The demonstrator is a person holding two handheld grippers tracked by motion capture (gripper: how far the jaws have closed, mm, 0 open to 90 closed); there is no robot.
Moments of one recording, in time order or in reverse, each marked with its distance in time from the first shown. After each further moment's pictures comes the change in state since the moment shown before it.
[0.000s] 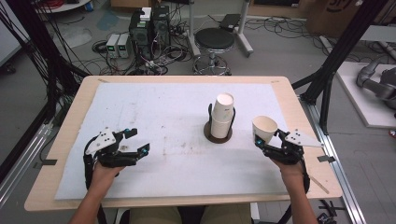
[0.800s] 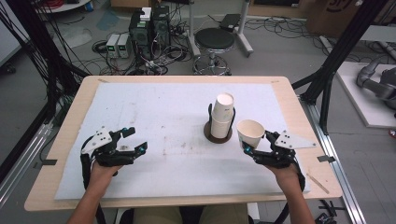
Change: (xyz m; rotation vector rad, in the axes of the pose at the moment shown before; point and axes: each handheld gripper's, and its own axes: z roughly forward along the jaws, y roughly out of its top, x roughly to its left) left arm 0.006 0.000 -0.004 -0.032 -0.003 -0.021; right arm 0.038 0.024 0.001 -0.013 0.195 -0.106
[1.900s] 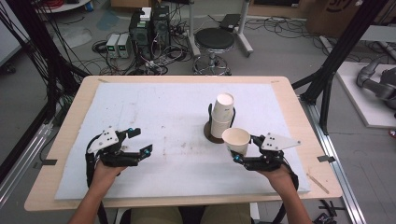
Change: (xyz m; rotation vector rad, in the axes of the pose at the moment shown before) left arm -0.010 0.006 0.008 0.037 -0.044 0.038; right arm 0.018 0.002 0.019 0.092 0.146 -0.044
